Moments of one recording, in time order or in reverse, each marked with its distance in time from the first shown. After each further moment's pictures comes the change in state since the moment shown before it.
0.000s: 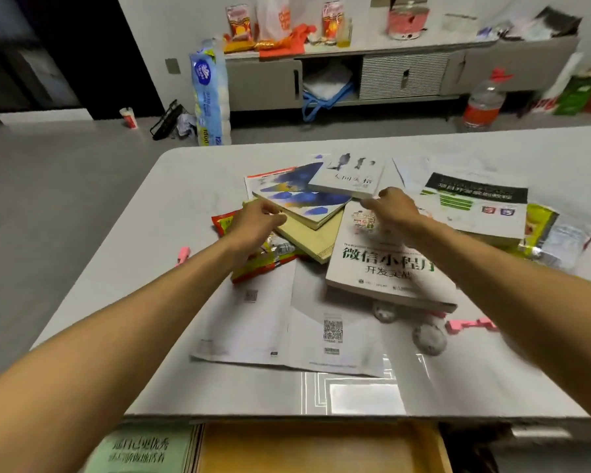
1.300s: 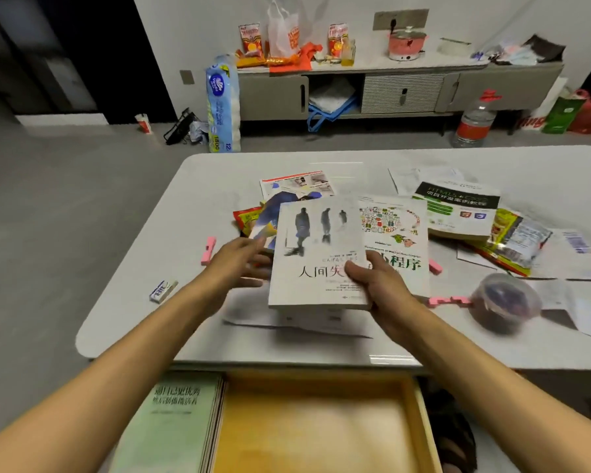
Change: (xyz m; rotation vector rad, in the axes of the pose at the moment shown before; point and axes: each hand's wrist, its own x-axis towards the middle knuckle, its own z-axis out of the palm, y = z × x) left_hand -0.154 -0.009 -0.064 -0.330 -0.095 -0.182; right_hand -0.213 -0.007 0.011 0.853 -0.280 0.196
